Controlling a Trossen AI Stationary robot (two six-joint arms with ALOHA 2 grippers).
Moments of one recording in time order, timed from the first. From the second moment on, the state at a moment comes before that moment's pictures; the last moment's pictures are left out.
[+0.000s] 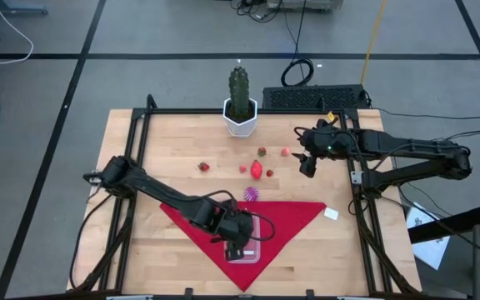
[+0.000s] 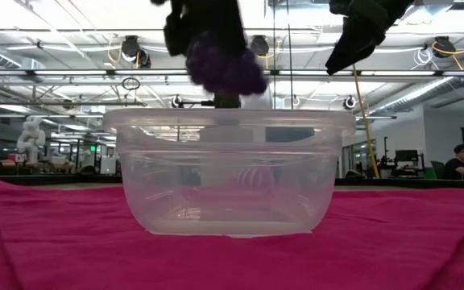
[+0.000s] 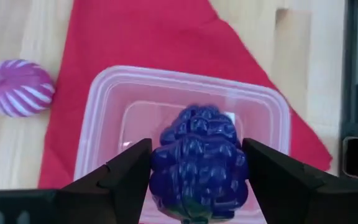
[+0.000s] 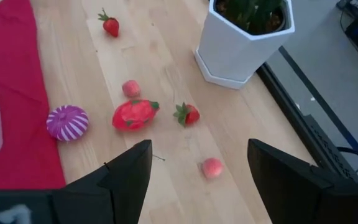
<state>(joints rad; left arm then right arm) -0.40 1.97 1.65 -0.78 -0.13 -0.53 -0.14 1.02 0.96 -0.71 0.28 0.09</state>
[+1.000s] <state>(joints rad) -0.37 2.10 1.64 -0.72 -0.10 -0.53 -0.13 1.02 0.96 -0.74 0.23 0.12</state>
